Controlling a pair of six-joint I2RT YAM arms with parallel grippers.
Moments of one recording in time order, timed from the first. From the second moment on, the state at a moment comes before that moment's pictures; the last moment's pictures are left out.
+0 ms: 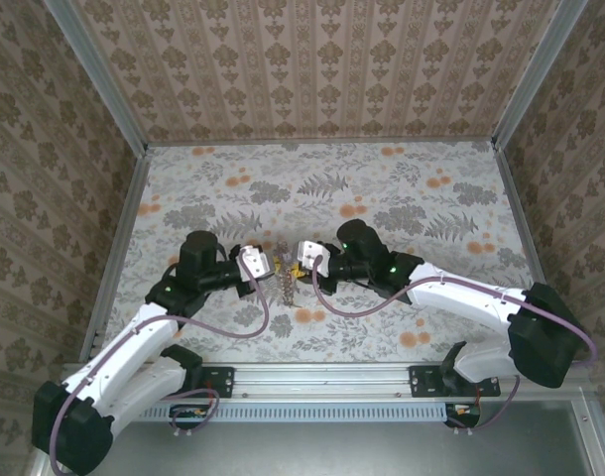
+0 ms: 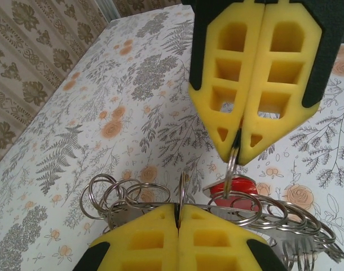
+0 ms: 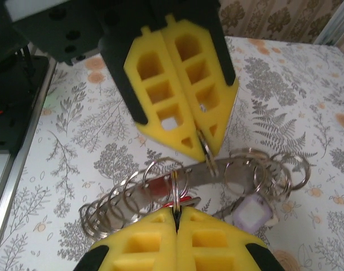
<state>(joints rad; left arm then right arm) -0.53 0.84 0.54 -0.18 0.60 0.66 0.82 1.35 0.84 0.02 -0.41 -0.43</state>
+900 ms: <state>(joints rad) -0.56 0.80 0.51 -0.11 0.58 0.59 0.78 1.35 0.79 0.18 -0.44 -0.20</state>
